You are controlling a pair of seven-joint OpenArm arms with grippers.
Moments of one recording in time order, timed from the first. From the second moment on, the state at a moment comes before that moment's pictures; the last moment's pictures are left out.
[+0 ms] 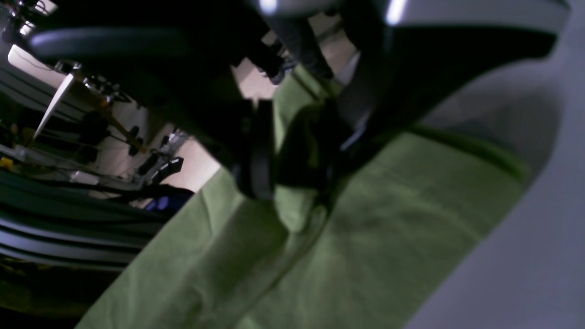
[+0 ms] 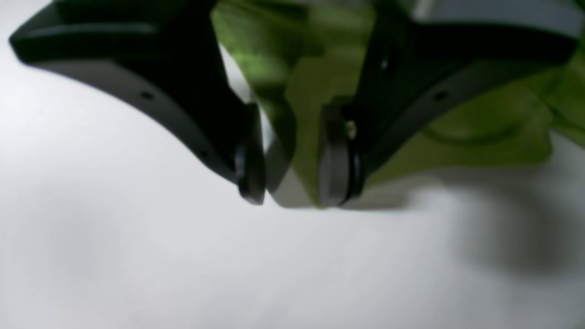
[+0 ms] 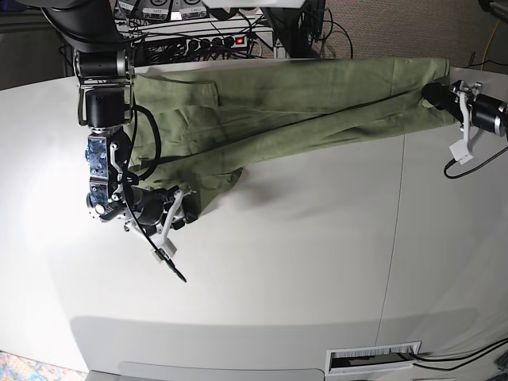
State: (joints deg) left arm 4.2 -49.7 7.3 70.1 -84.3 -43.3 81.6; right arm 22.8 16.2 -2.4 60.9 18.1 38.9 -47.3
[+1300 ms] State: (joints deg) left arm 4.2 -49.7 7.3 70.1 -84.3 -43.3 81.5; right arm 8.9 16.8 -2.5 89.6 56.0 38.9 -79.0
